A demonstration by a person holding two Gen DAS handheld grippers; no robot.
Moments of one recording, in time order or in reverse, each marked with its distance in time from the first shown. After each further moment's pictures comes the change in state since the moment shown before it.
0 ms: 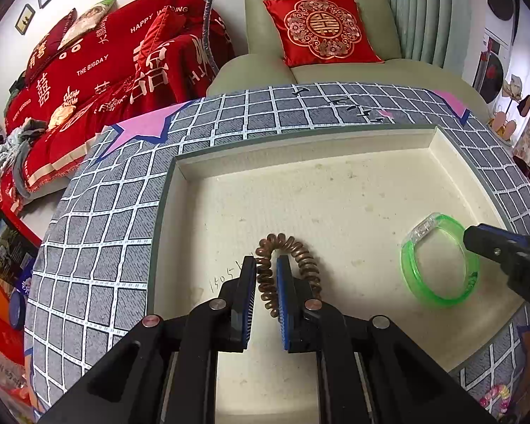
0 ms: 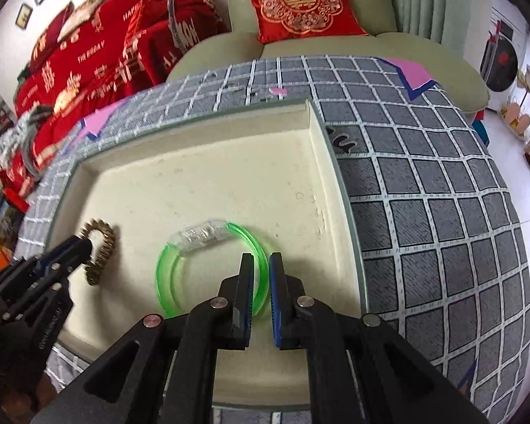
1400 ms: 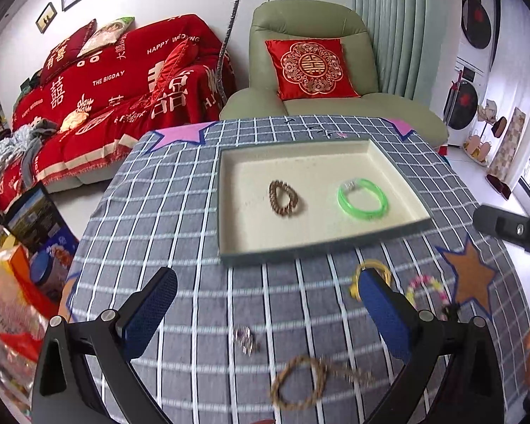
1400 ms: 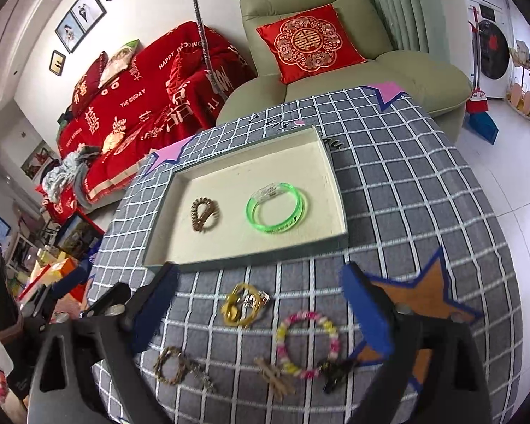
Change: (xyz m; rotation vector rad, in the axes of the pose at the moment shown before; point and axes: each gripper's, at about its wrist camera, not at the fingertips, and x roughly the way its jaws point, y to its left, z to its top) left arm -0.164 0.032 -0.102 -0.030 -0.129 -0.070; right arm -0.155 0.001 -0.096 0.071 -0.155 0.179
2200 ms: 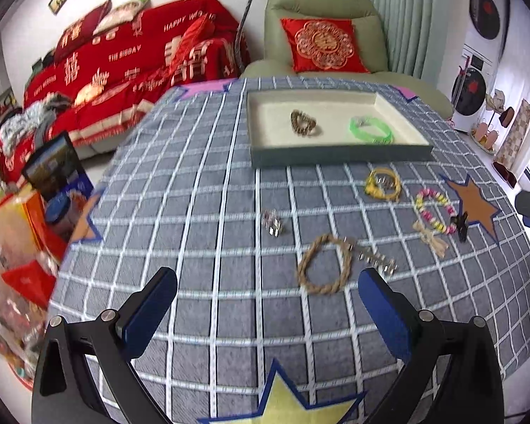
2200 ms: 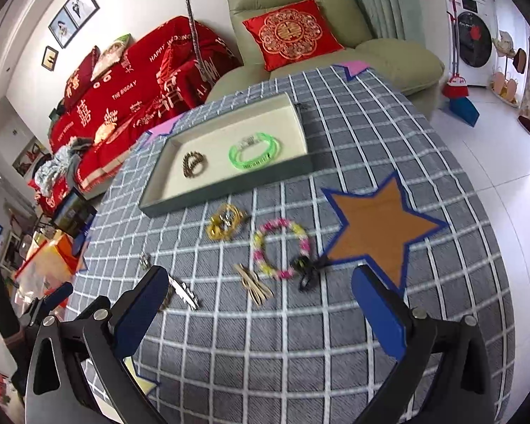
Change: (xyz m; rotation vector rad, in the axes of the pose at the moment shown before) left arm -0.032 0.021 -0.098 -0.037 0.083 0.029; right arm -0.048 -0.019 -0.085 0.020 0.047 -0.060
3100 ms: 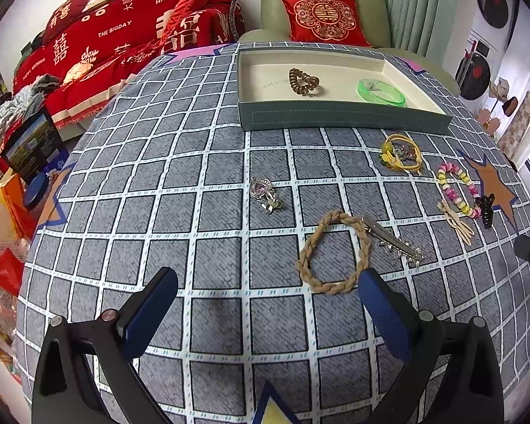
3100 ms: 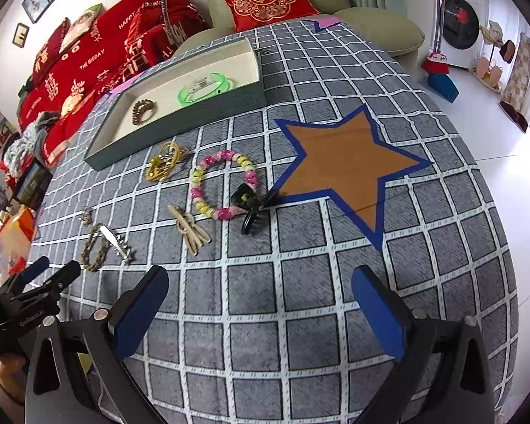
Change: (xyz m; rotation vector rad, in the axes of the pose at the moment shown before) left arm 0.053 -0.007 -0.002 0.006 0.097 -0.016; right arm 0.042 -0.026 -0.030 -0.007 0.120 -0.150
